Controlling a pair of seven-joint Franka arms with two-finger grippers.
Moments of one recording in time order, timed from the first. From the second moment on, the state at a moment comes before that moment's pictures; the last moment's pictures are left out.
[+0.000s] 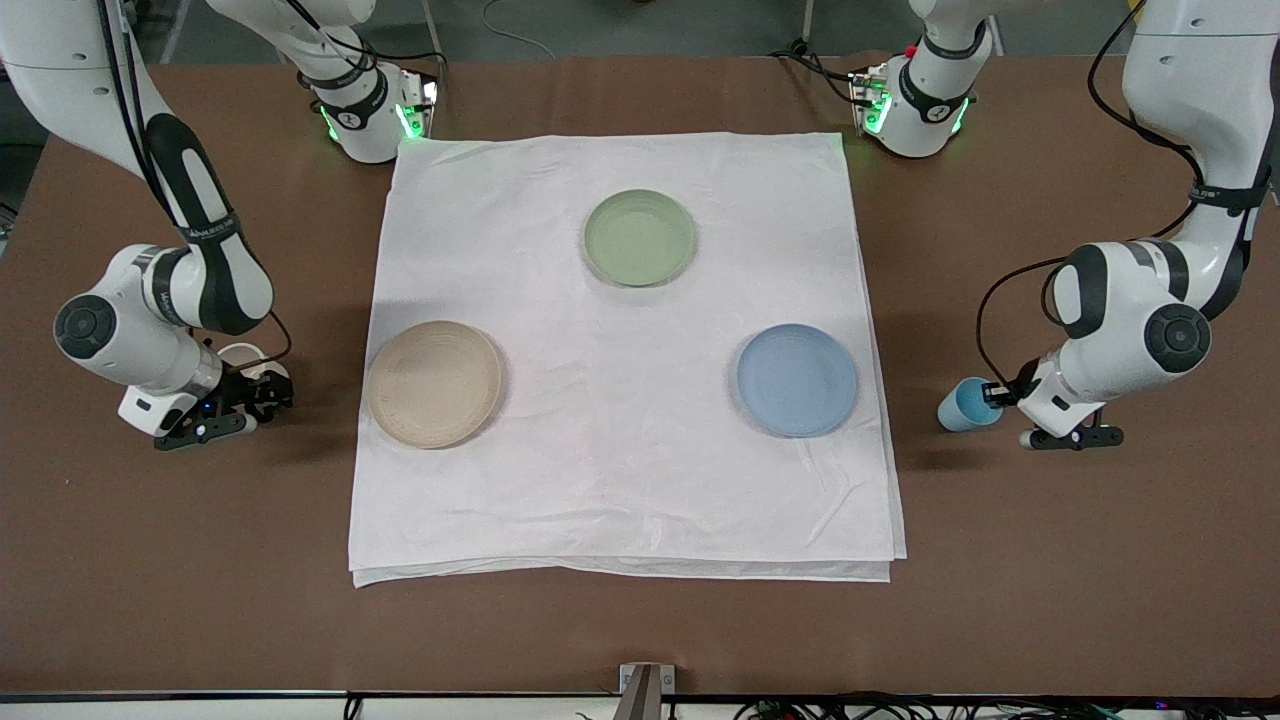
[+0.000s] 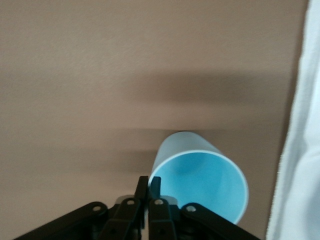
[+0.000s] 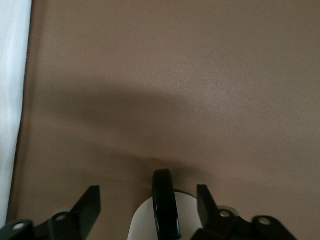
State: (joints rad) left arm 0.14 0.41 -0.12 -2.00 0.04 2.34 -0.03; right arm -0.08 0.43 -0.07 -2.08 0.01 2.51 -0.44
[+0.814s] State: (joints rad) left arm 0.13 0.30 -0.41 -1.99 0.04 2.18 -0.45; right arm -0.07 0.39 -0.06 -1.91 0.10 2.18 -0.33
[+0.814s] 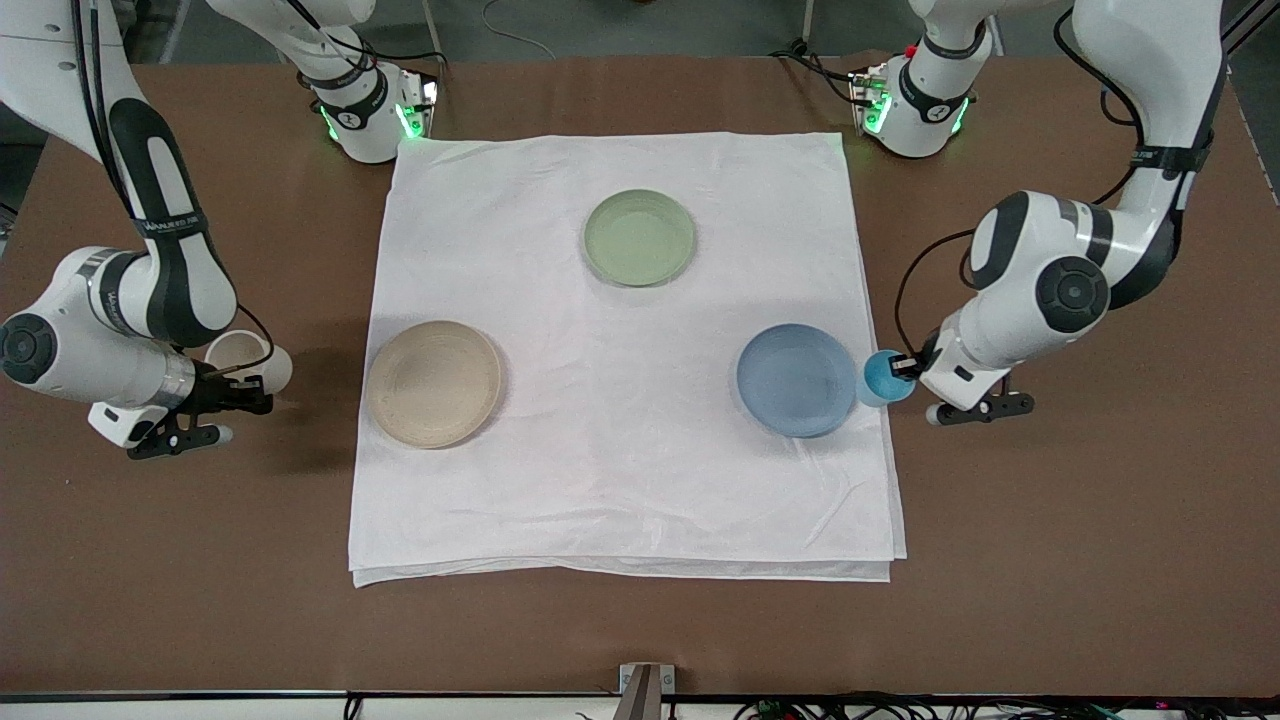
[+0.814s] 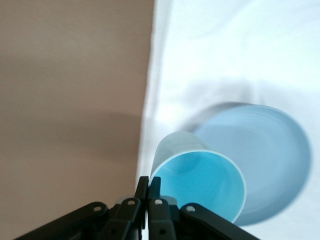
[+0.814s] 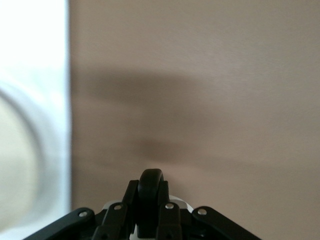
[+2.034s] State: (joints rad) left arm 0.06 0.37 -0.45 -1.85 0.04 2.17 -0.69; right arm 0.33 0.35 -0.06 -2.06 0.26 2.47 0.14
